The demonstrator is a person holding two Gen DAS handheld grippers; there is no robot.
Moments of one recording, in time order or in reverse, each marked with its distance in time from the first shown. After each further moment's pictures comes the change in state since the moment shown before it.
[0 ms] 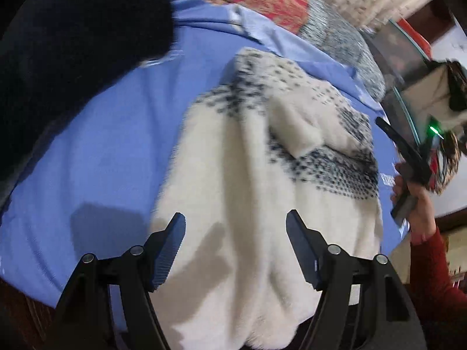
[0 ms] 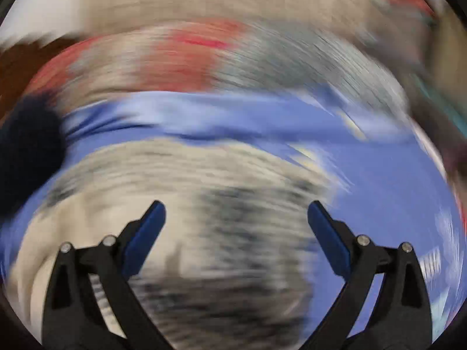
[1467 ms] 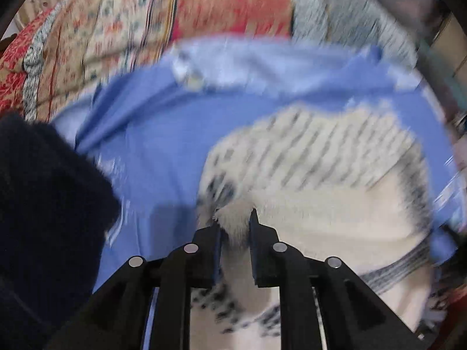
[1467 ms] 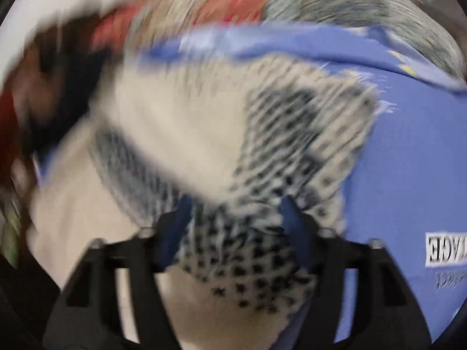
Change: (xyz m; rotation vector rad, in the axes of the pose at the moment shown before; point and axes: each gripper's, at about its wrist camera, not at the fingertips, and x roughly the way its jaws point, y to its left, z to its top) left arm 0.113 -0.089 0.209 0.281 0.077 0.318; right arm -0.024 -0.048 -0.075 -0.105 0.125 0.423
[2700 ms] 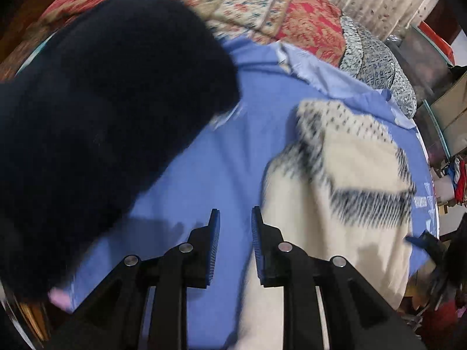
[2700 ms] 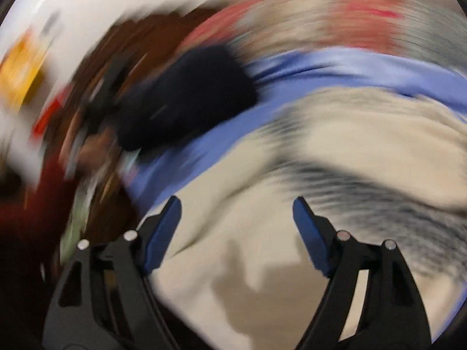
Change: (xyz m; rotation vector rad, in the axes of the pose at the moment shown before) left arm -0.111 0.156 -0.223 -0.321 -0.129 -0.098; right arm 0.011 0.261 -0.027 -0.310 0.119 0.402
